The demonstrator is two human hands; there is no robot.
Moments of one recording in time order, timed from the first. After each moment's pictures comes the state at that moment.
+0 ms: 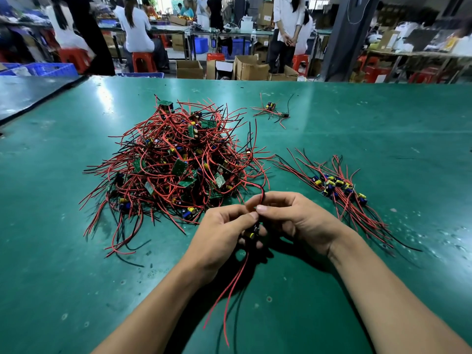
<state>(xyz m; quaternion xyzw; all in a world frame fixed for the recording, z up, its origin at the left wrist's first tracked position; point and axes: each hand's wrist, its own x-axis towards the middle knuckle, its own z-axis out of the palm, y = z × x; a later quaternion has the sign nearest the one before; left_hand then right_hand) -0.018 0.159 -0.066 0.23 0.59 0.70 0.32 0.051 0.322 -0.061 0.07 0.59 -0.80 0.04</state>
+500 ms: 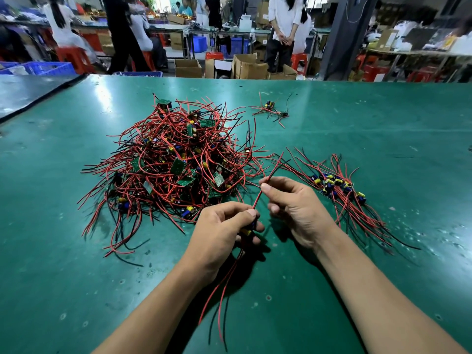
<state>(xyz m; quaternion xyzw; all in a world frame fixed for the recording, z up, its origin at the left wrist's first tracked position) -0.018 0.160 -0.069 0.20 0.61 0.71 0.28 0.034 0.316 -0.067 0.17 0.57 -0.79 -0.18</state>
